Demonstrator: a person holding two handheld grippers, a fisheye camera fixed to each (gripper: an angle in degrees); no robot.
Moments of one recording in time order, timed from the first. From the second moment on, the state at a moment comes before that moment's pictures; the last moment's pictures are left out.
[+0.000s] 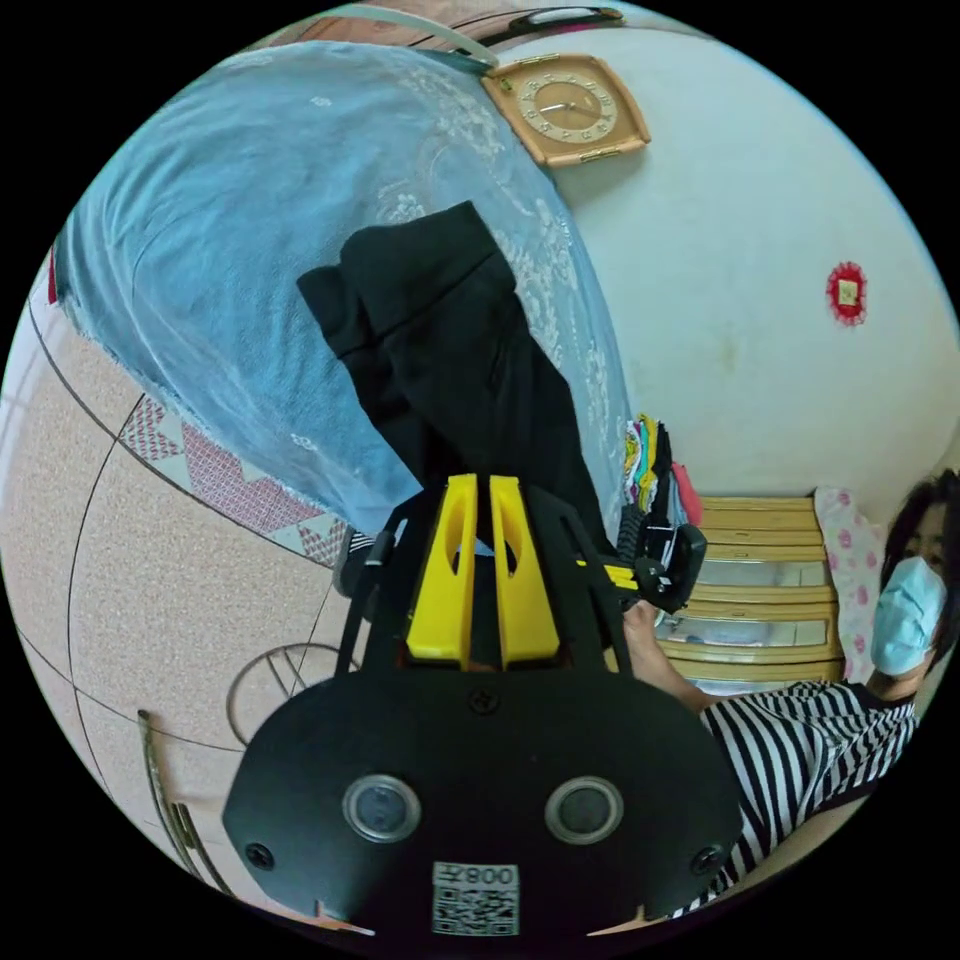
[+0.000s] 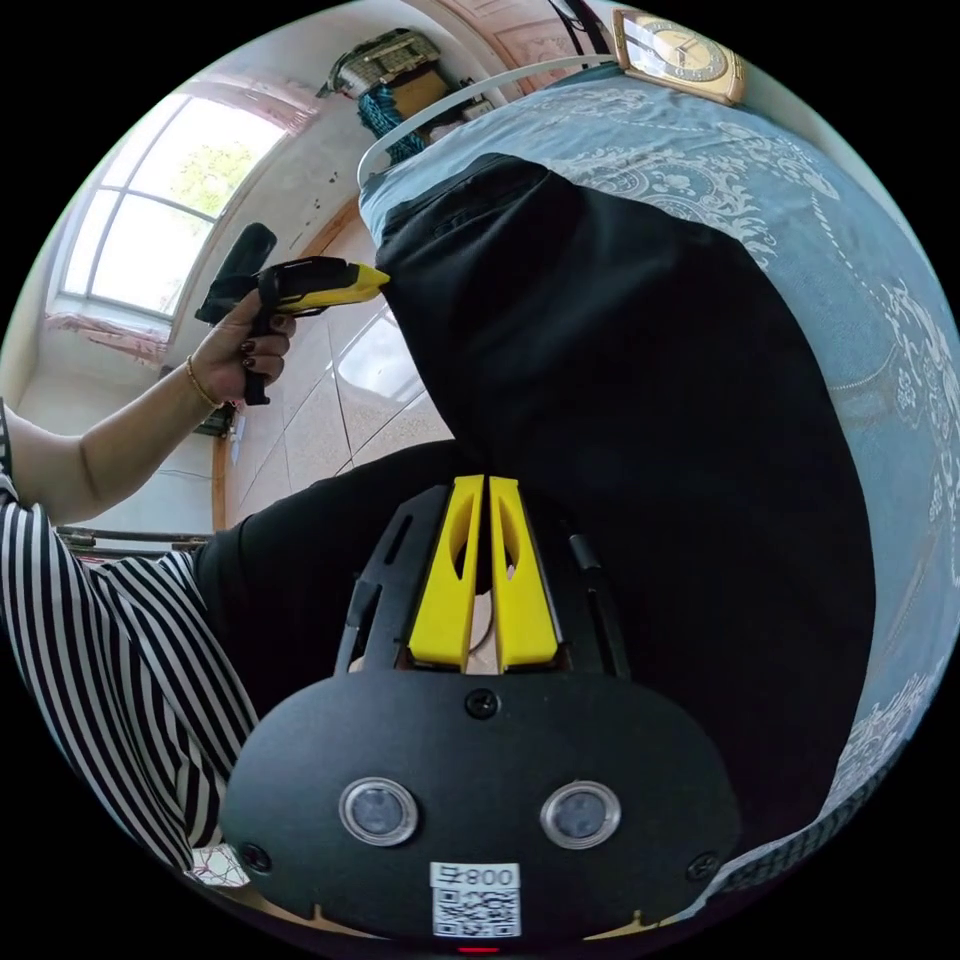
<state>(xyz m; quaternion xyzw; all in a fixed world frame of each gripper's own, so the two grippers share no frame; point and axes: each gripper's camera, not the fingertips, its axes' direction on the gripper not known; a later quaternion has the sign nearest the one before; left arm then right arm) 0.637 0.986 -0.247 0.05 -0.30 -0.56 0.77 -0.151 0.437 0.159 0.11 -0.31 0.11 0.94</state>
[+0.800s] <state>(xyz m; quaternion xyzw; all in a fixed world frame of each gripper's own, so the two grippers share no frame) 0.531 0.821 0.028 -0.17 -0.34 -0.33 0.86 -0.056 0.708 0.173 0.17 -0.36 0.36 0.85</state>
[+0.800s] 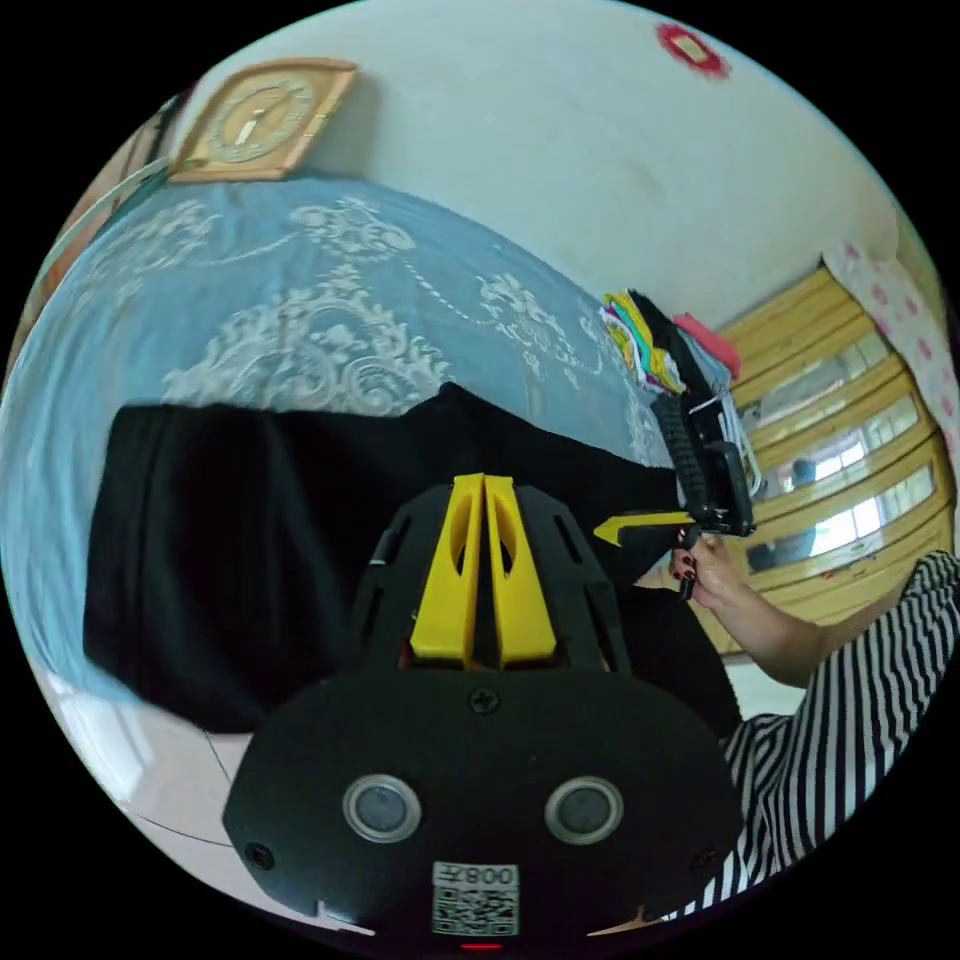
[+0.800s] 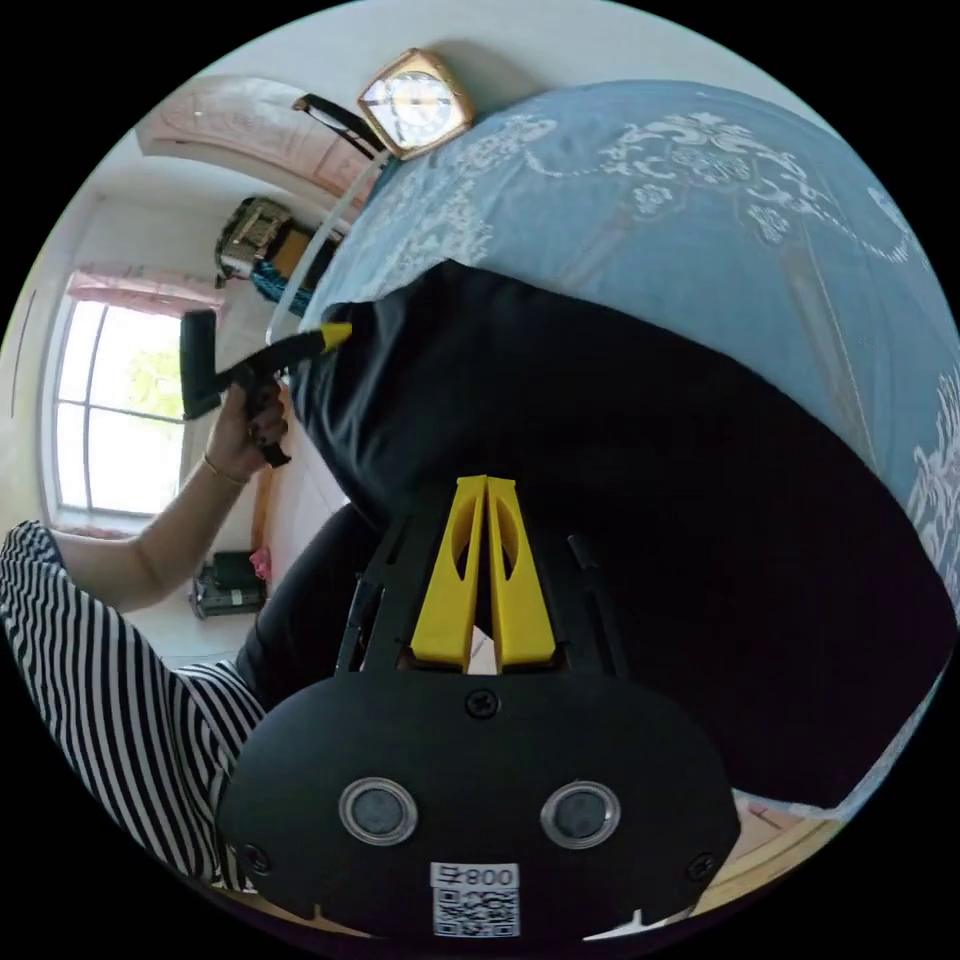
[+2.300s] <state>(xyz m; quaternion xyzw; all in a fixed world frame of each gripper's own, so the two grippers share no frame) 0.454 0.573 0.819 -0.52 -0.03 -0.04 0.85 -0.124 1.259 0.166 0.40 -0.30 0.72 0.48</state>
